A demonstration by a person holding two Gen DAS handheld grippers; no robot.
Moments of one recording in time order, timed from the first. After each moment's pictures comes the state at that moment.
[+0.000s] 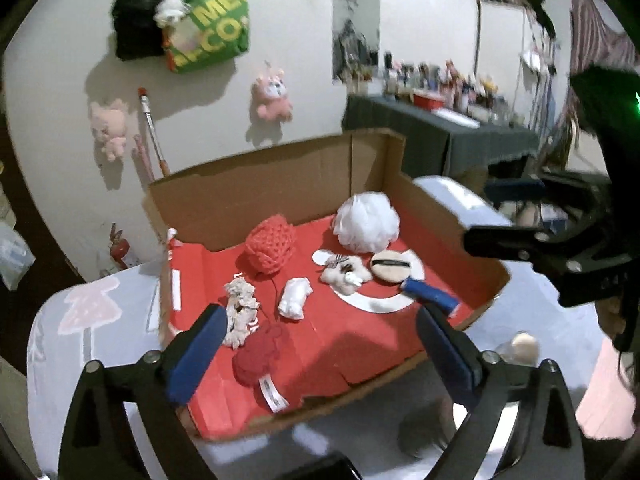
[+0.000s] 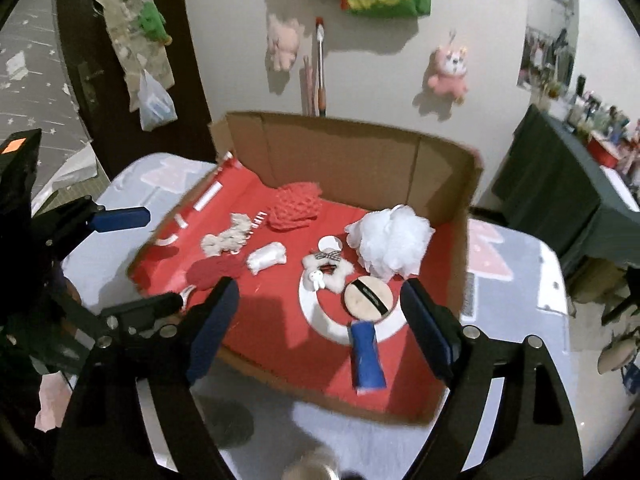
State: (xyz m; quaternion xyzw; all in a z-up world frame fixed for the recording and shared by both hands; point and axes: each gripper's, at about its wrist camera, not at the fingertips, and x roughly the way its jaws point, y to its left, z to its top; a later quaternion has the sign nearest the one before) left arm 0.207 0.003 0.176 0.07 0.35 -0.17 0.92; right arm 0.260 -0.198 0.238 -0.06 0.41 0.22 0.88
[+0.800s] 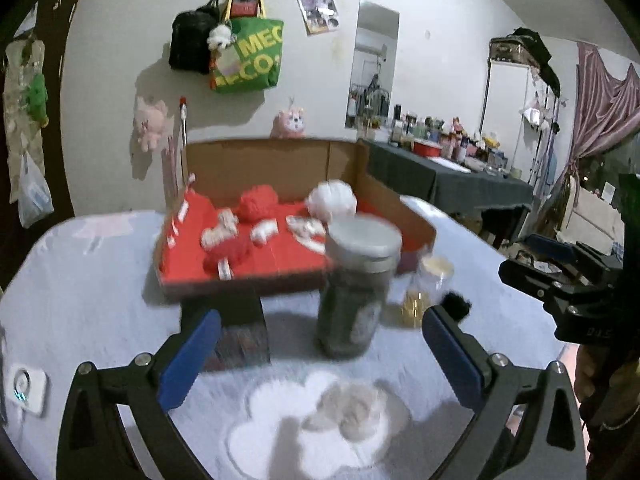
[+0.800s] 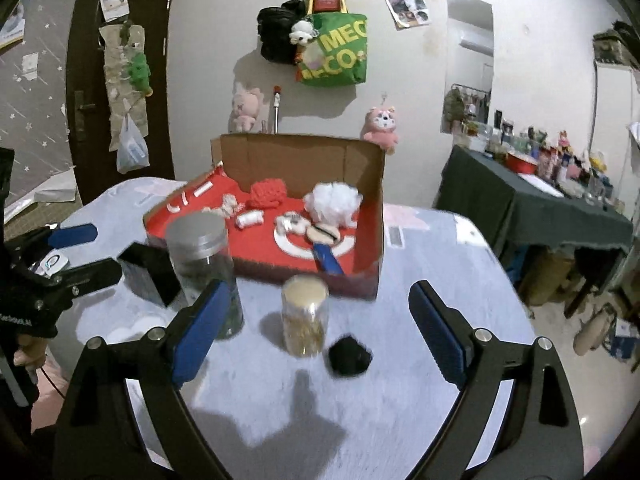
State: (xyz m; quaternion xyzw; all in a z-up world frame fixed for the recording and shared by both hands) left arm 0.039 -0.004 0.116 -0.01 0.27 -0.15 0.95; right arm 0.056 -0.258 0.200 -0.04 0.28 0.13 0.95
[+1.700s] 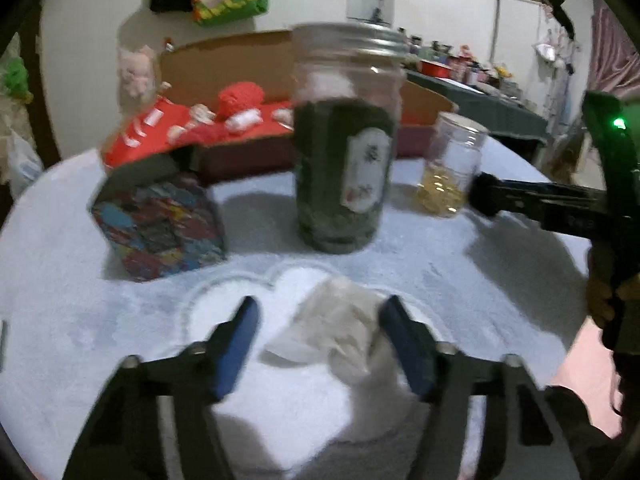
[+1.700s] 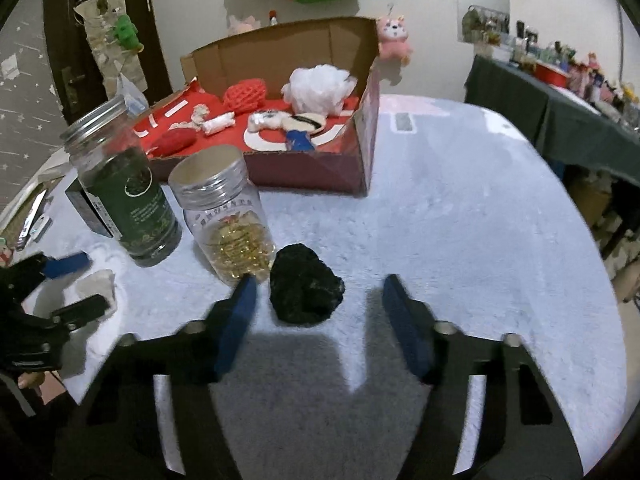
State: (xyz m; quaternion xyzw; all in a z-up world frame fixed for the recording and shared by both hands) left arm 0.051 -0.037 0.030 0.03 0.38 -0.15 0.91; right arm 0.118 -0.306 0.102 0.00 0.41 0.17 0.89
